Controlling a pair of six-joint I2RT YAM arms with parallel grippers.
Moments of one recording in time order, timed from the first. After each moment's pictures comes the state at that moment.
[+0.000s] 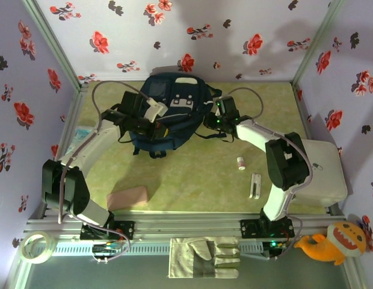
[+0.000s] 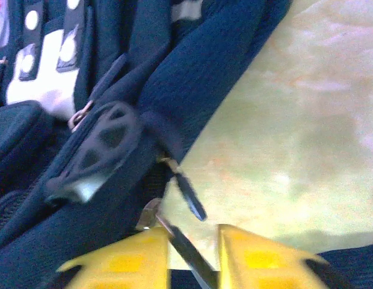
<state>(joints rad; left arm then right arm) -0.41 1.53 1.29 -0.71 0.57 0.10 0.40 1.80 1.19 -0.16 -0.17 0.59</state>
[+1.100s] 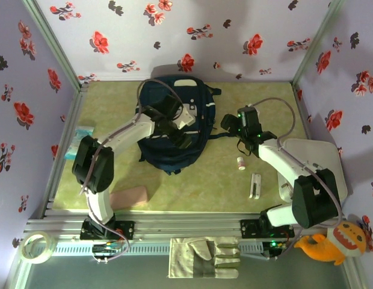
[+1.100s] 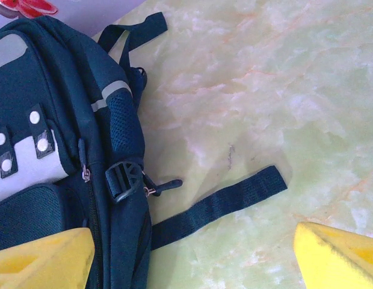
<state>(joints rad) -0.66 1.87 1.52 -0.76 0.17 0.27 0.35 1.38 0.90 -0.21 0.13 0.70</state>
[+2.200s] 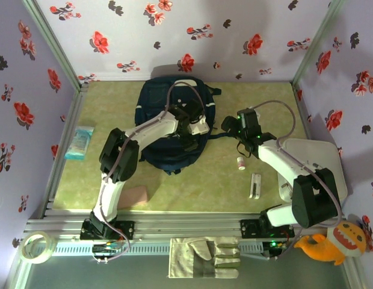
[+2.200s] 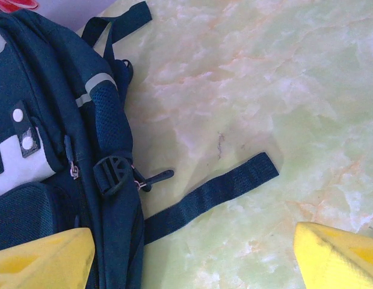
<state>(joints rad) -0.76 2.14 1.80 -0.93 -0.07 0.45 0.35 1.39 0.87 -0.21 0.14 0.74</state>
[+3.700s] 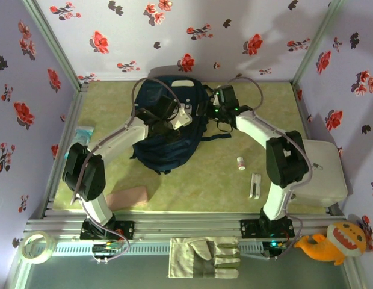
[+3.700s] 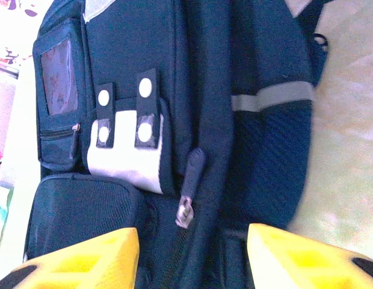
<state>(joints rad) -0.66 1.74 1.44 -0.72 0.06 0.35 0.42 1.86 1.39 -0.25 -0.24 0.61</state>
